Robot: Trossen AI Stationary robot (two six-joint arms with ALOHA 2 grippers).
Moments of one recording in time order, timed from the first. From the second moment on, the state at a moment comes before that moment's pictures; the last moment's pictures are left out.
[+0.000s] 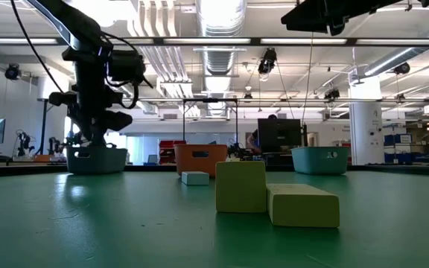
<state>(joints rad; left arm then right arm) 0.56 1.35 0.78 -0.75 -0.66 -0.67 0.09 0.94 0.63 0.21 0.55 -0.18</state>
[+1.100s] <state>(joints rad) -0.01 1.22 0.78 -0.40 -0.72 -0.67 0.09 0.95 0.63 0.11 0.50 -0.13</state>
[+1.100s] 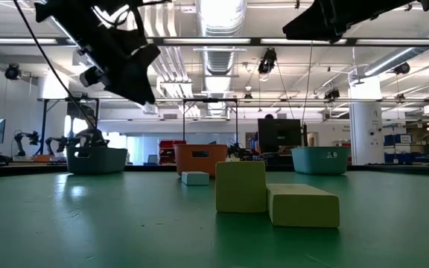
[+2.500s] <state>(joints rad) -0.38 1.30 0.78 0.00 -0.74 -0.17 0.41 1.68 1.12 -0.06 0.16 0.15</state>
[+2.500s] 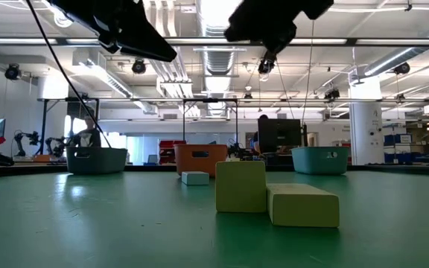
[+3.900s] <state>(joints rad) -0.38 1.31 0.78 0.05 -0.74 -0.20 0.52 1.92 1.25 -0.22 0.34 0.46</state>
